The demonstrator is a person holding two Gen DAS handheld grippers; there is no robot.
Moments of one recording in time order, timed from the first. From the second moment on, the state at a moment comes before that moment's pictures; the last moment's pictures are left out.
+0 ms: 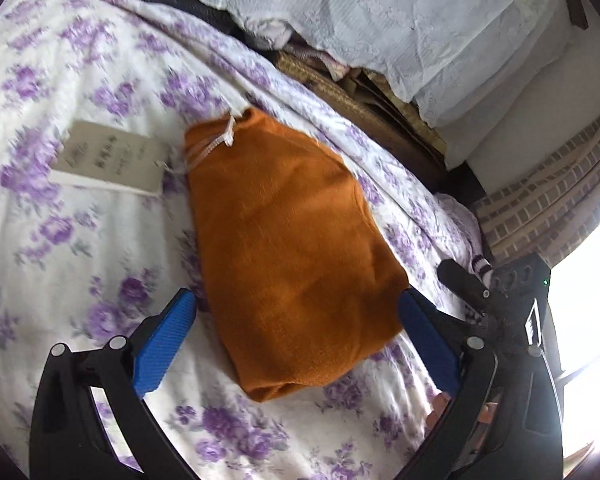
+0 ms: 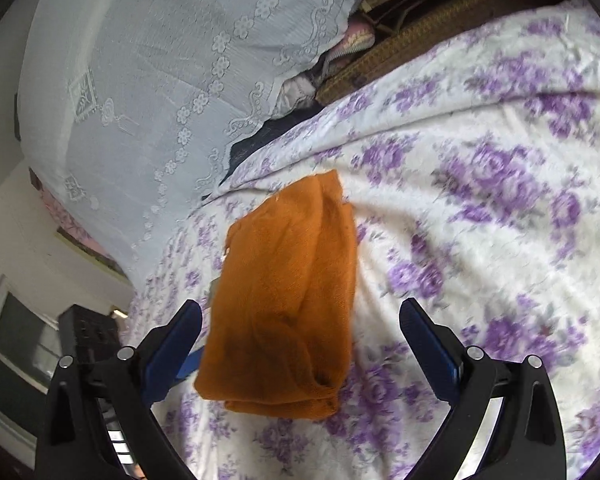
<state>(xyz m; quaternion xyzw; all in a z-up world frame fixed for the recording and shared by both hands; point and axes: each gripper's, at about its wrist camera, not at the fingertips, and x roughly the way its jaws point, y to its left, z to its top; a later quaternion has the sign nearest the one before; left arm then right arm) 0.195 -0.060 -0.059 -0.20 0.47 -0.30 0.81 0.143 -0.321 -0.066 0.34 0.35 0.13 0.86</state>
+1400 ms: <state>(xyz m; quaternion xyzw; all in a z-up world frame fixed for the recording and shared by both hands) 0.213 -0.097 -0.065 -0.11 0.43 -0.32 0.84 0.190 -0.281 -0.077 0.28 0.35 0.17 0.88</state>
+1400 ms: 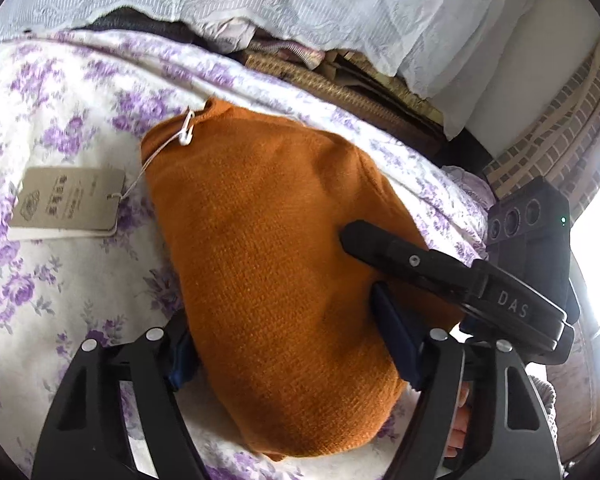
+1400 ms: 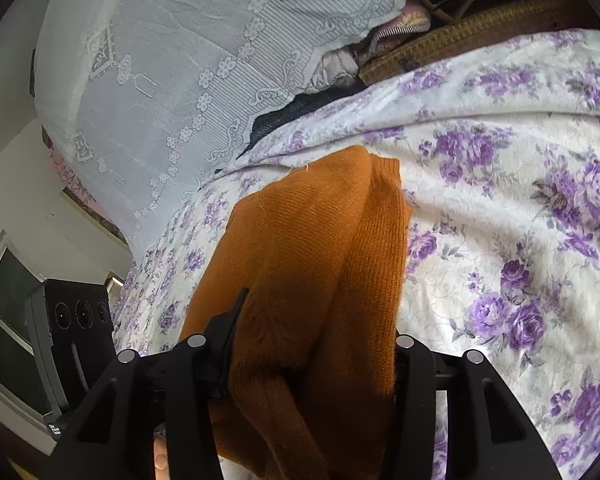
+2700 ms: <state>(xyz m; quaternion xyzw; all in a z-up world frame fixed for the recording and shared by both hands) 0.044 -0.412 0.077 0.04 0.33 -0.50 0.80 -0.055 -0.537 0.062 0.28 0.17 0.00 0.95</state>
